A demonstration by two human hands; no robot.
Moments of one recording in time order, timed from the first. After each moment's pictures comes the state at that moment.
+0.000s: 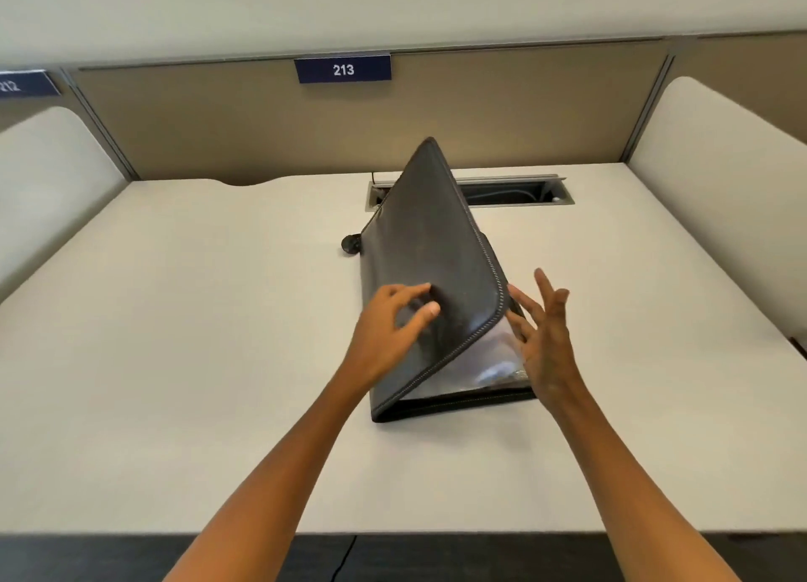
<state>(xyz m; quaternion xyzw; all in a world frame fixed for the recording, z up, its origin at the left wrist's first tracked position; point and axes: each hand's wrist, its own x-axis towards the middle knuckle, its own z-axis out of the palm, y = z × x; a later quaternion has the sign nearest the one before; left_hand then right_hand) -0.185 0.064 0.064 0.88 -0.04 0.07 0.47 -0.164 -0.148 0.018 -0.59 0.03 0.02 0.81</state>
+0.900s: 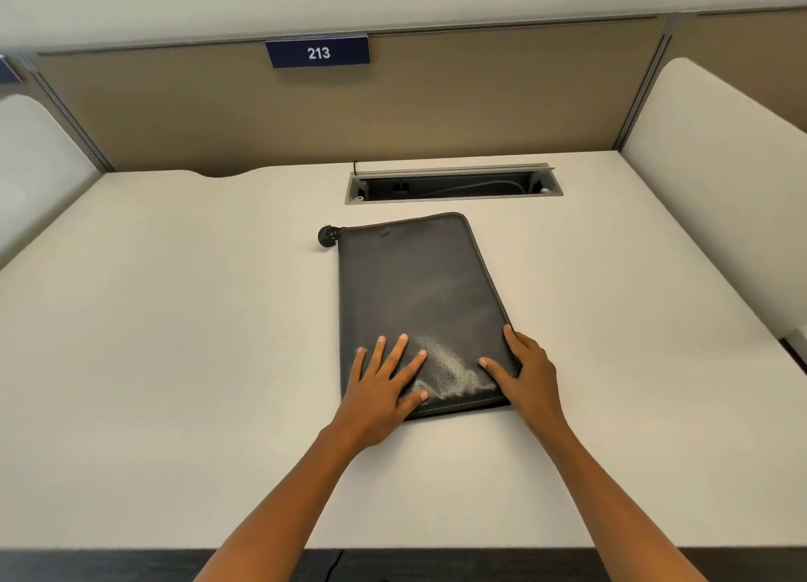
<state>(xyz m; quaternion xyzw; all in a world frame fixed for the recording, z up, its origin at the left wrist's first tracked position) -0.191 0.047 -0.050 0.98 -0.15 -0.08 0.10 -0.160 -0.187 -0.055 -0.90 0.03 -0.04 0.43</state>
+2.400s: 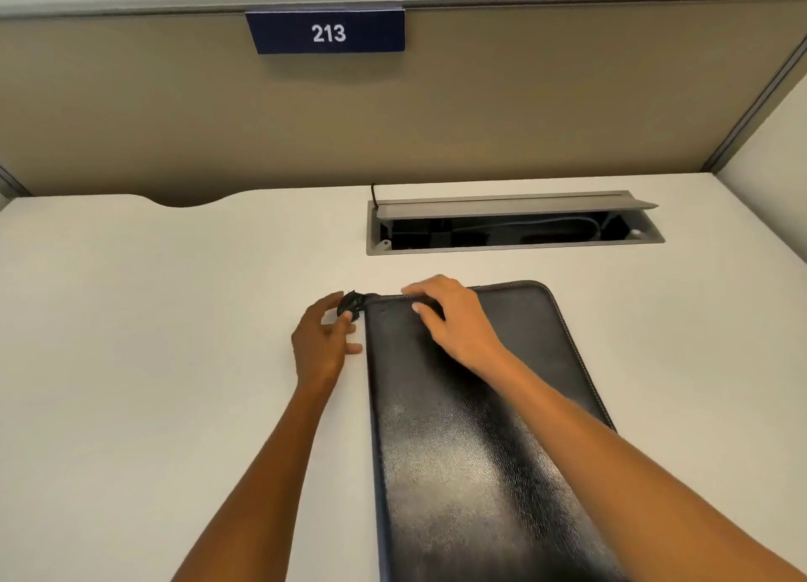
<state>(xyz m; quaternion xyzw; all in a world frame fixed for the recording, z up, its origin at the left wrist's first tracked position) 0.080 0.191 -0.055 0.75 0.19 0.11 0.62 0.113 0.004 -0.031 -0.89 -0.21 -0.03 0.40</state>
